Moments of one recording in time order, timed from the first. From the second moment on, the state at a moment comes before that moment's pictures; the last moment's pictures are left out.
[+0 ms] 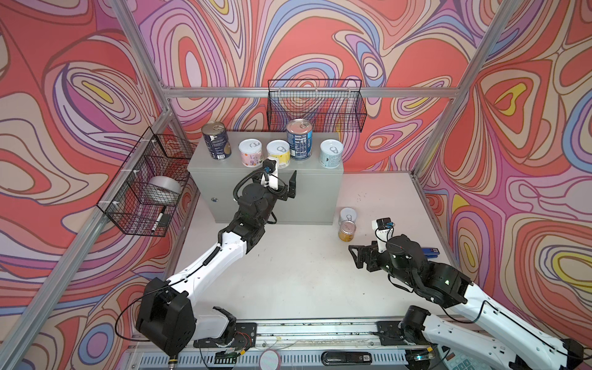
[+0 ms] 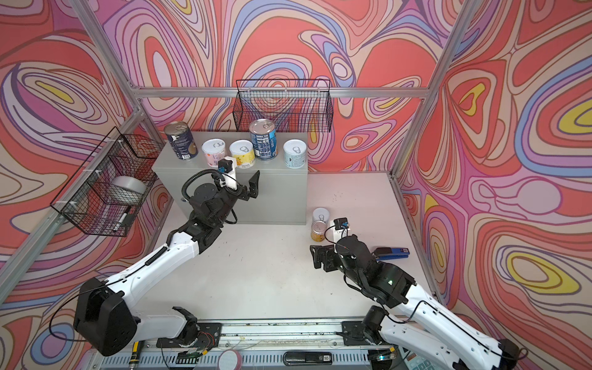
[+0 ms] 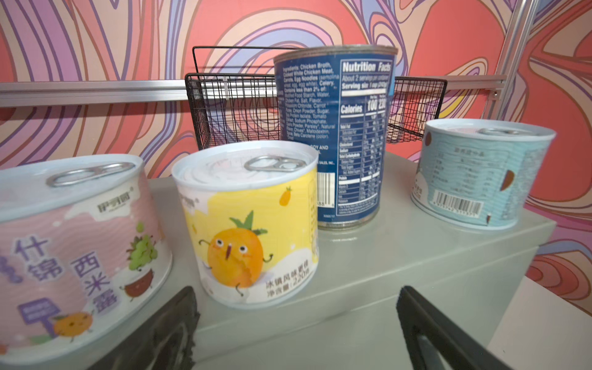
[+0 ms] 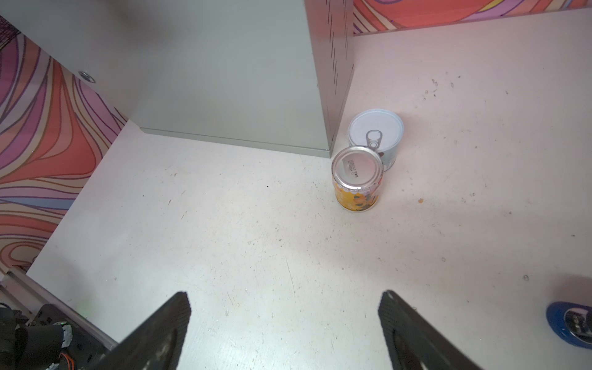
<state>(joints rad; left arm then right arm) -0.50 1.30 1.01 0.37 -0.19 0.02 0.82 0.75 0.82 -0.69 0.27 0.55</state>
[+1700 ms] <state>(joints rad) -0.65 1.10 0.64 0.15 -0.23 0.04 0.65 1.38 0.97 -0.56 0.13 0.68</state>
